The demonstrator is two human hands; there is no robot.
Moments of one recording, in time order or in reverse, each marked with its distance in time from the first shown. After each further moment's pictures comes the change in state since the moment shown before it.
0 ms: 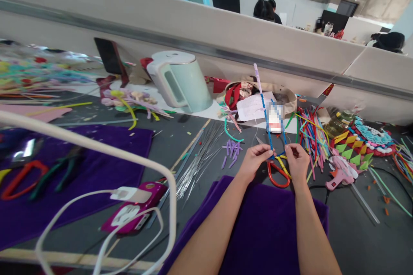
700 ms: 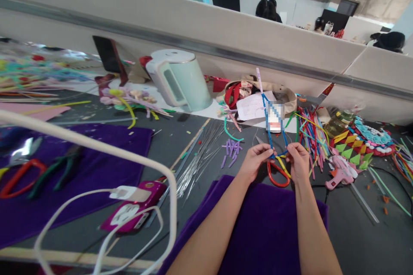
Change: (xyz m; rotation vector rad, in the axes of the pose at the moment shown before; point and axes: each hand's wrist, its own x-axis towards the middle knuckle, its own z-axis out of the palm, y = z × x) left_hand 0.003 -0.008 -0.001 -0.088 -0.019 -0.031; right_hand 0.003 -0.002 0.000 0.496 -0.077 0.247
